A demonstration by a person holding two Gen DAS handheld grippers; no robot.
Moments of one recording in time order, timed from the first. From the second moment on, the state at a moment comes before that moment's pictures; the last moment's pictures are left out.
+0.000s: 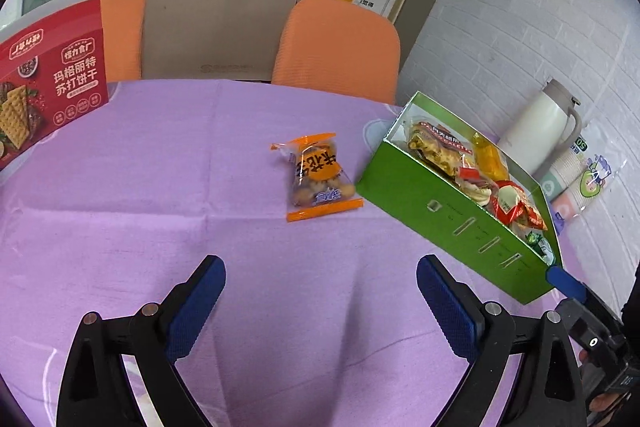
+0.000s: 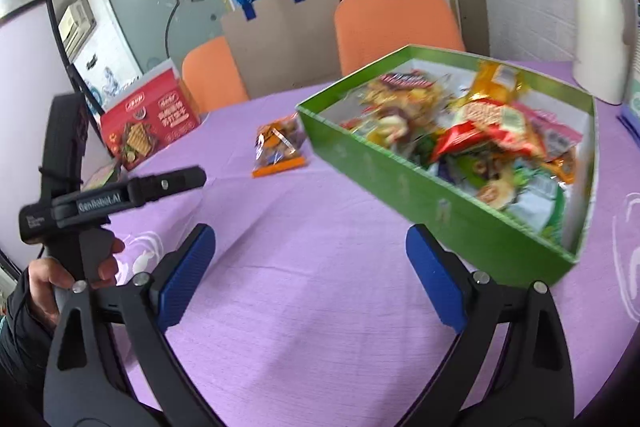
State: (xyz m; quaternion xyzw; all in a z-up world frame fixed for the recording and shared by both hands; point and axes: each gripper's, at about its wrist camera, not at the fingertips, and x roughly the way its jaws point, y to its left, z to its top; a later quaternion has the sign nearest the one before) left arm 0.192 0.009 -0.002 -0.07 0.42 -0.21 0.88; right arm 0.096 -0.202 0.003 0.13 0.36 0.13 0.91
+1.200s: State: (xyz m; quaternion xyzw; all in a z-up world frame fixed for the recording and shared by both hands) left arm 0.251 -0.011 -0.052 -0.05 0.46 -0.27 0.85; right arm 0.135 -0.184 -0.037 0.14 0.40 0.14 0.89
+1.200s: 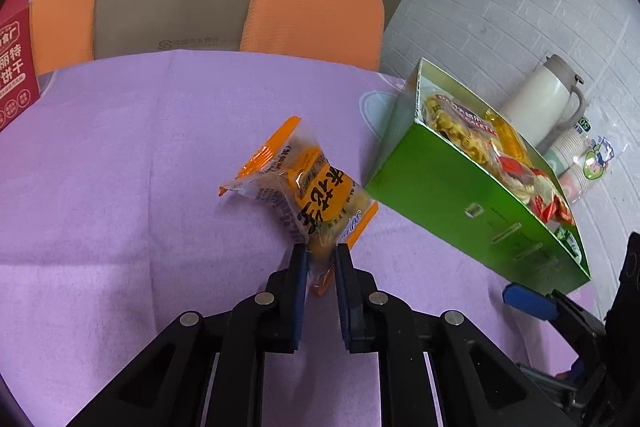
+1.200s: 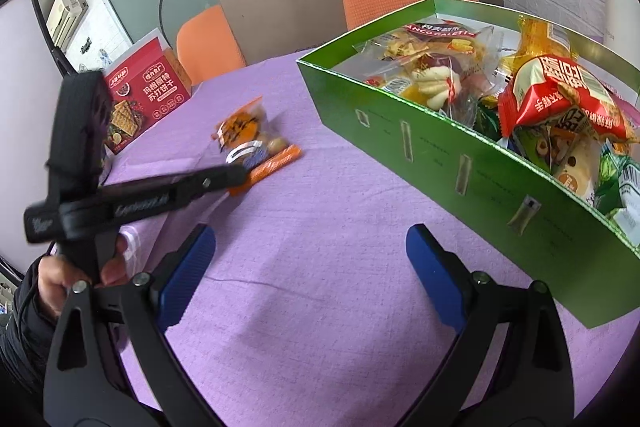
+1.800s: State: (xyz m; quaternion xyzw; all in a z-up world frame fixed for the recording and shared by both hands) left arm 0.133 0.097 -0.021 -0.15 0.41 -0.26 0.86; right arm 0.137 -0.095 -0.036 0.06 0.41 0.26 0.87
